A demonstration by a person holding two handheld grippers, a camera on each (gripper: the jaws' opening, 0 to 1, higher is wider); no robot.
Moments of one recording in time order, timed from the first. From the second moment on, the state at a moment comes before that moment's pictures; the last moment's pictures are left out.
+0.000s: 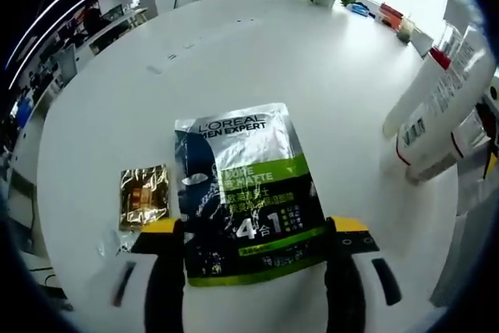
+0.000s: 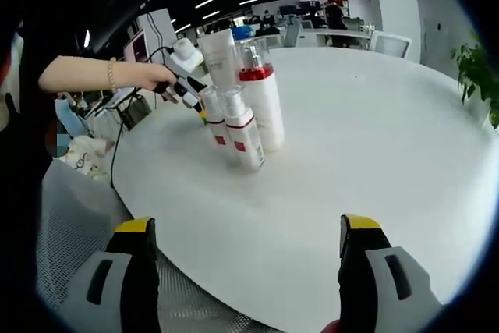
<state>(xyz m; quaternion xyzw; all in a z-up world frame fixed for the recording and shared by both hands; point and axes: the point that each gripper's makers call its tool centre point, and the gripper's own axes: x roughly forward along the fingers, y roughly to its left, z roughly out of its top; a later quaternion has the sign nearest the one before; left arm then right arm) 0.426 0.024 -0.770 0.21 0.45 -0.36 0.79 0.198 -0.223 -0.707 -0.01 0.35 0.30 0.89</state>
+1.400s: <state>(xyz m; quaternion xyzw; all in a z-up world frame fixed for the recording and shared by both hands) 0.389 0.028 -0.713 0.10 0.37 -0.31 0.87 0.195 -0.210 -0.708 -0.03 0.34 0.33 0.88</state>
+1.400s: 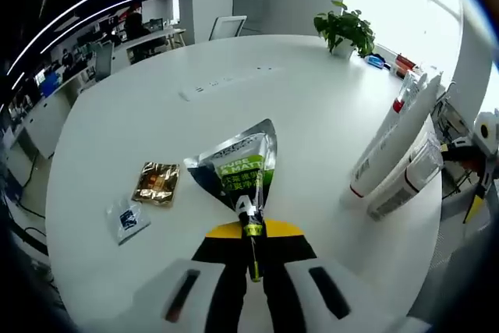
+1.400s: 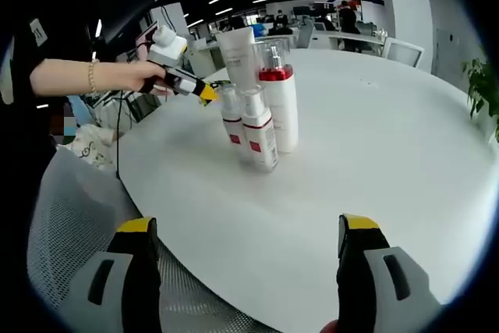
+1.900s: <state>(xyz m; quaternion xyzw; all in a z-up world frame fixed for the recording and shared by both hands) 0.348 0.030 -0.679 0.04 0.35 -0.30 0.89 0.195 -0.203 -0.692 0.00 0.32 0.35 0.88</state>
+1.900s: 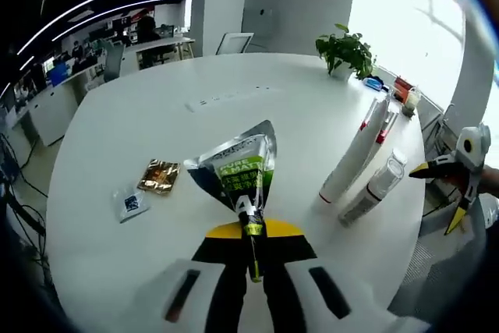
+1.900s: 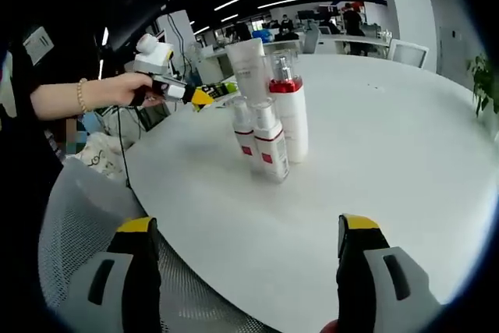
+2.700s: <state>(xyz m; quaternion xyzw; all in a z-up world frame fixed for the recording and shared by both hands) 0.278 0.038 -0.628 -0.01 0.29 -0.29 0.91 0.171 -0.058 -0.626 0.19 0.24 0.49 0.81</state>
